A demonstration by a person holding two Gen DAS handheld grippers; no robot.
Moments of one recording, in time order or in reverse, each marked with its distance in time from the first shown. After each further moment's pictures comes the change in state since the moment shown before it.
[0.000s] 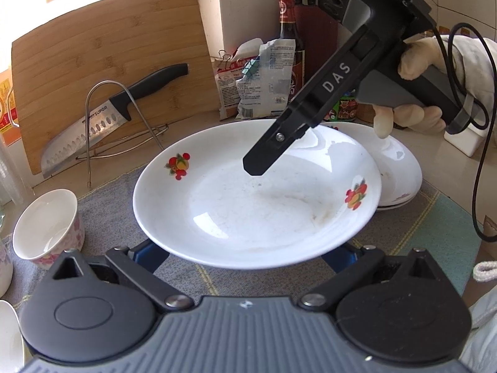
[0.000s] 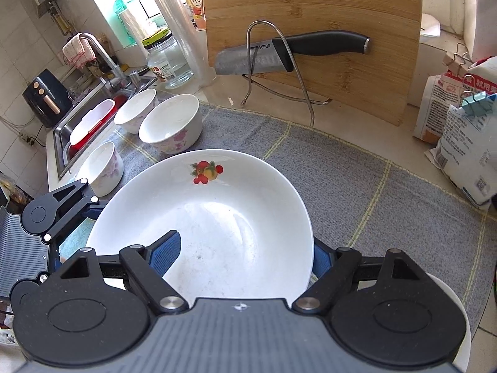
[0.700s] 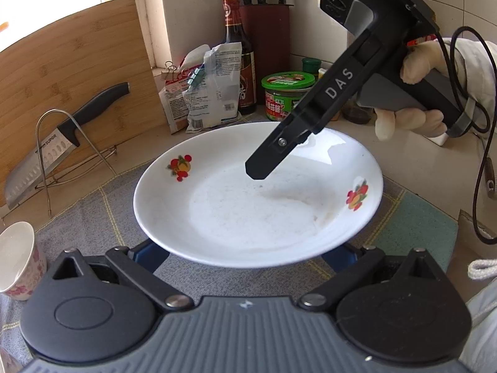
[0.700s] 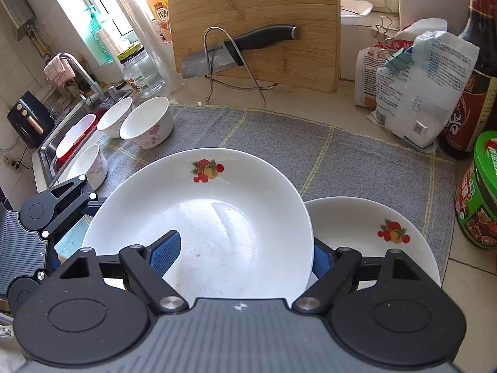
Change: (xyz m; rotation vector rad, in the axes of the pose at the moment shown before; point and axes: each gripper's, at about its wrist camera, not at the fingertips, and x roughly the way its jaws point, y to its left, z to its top) left arm 0.007 -0.043 0.020 0.094 0.000 -0.091; right arm -0.044 -0.024 -0.050 0.101 -0.049 -0.068
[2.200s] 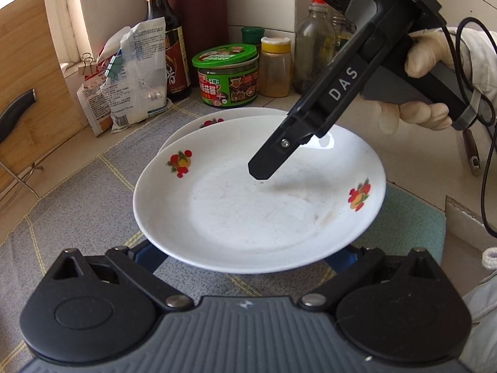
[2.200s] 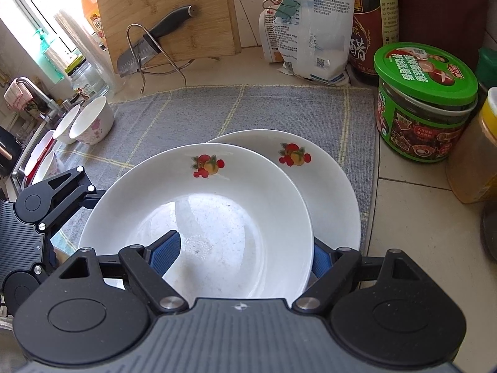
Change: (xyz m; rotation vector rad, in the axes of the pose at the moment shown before) left arm 0.057 -0.018 0.034 0.118 0.100 -0.161; right arm -0.021 -0.064 -0.052 0.170 0.014 -0.095
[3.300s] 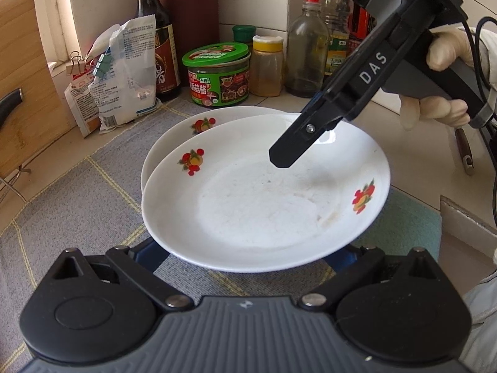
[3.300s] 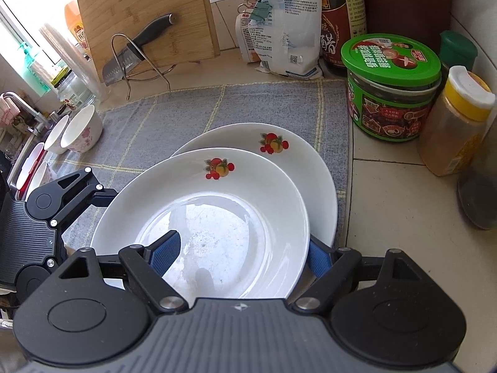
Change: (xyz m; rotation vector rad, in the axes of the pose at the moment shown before) left arm 0.005 0.010 0.002 0.006 -0.001 -0.048; right arm -0.021 -0.003 -0.013 0.071 -0.009 -0.051
